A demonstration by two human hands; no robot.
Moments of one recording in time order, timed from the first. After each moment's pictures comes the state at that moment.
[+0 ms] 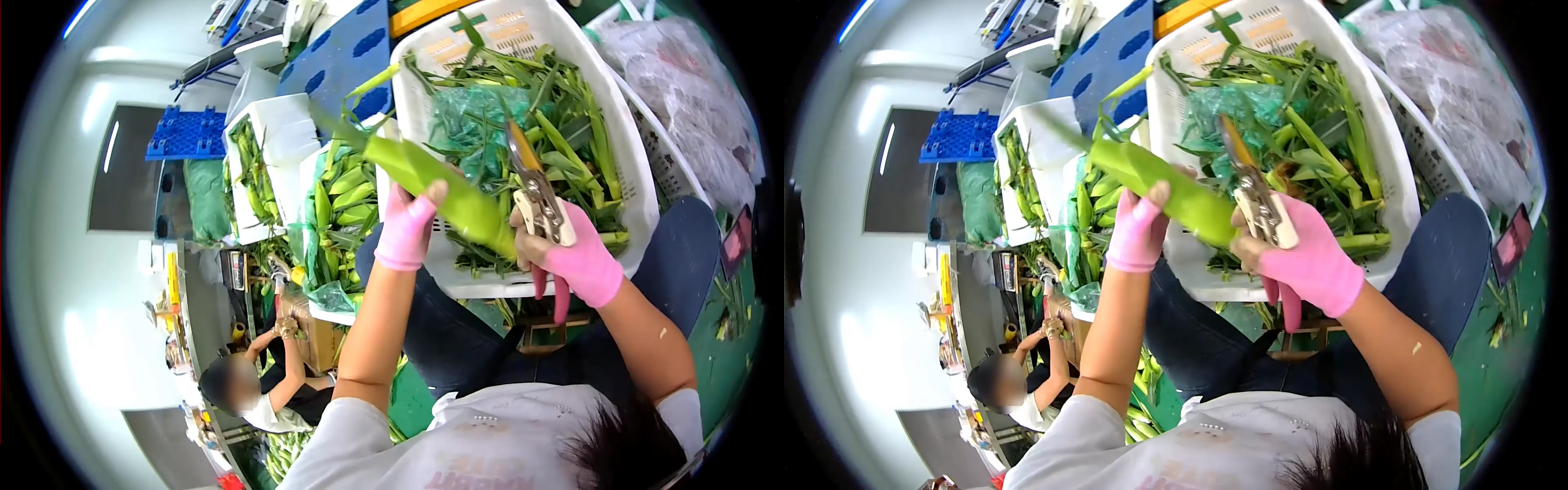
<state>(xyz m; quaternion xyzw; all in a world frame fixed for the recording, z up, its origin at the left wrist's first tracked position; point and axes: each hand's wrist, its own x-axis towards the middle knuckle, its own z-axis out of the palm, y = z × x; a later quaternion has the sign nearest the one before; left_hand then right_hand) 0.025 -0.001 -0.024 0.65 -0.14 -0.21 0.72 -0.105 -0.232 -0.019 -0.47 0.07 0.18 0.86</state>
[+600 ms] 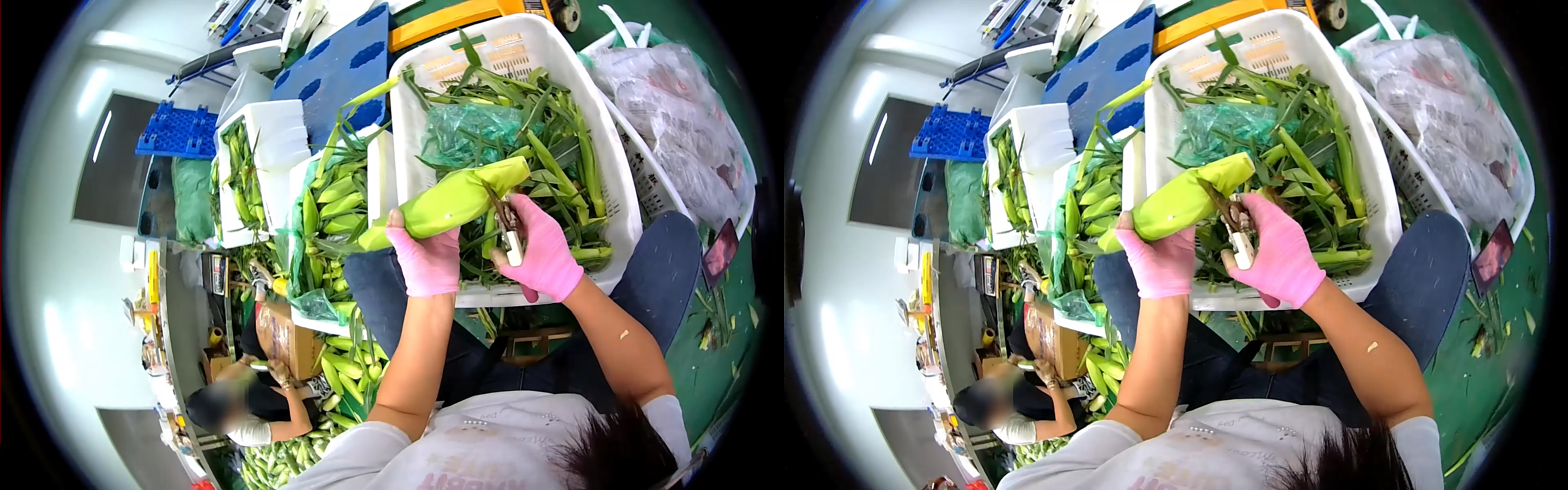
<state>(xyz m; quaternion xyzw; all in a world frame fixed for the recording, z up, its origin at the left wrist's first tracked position) -0.017 -0.033 -0.057 0.35 0.14 -0.04 0.92 -0.084 -0.199 -0.084 -0.78 -0.01 -0.13 0.61</state>
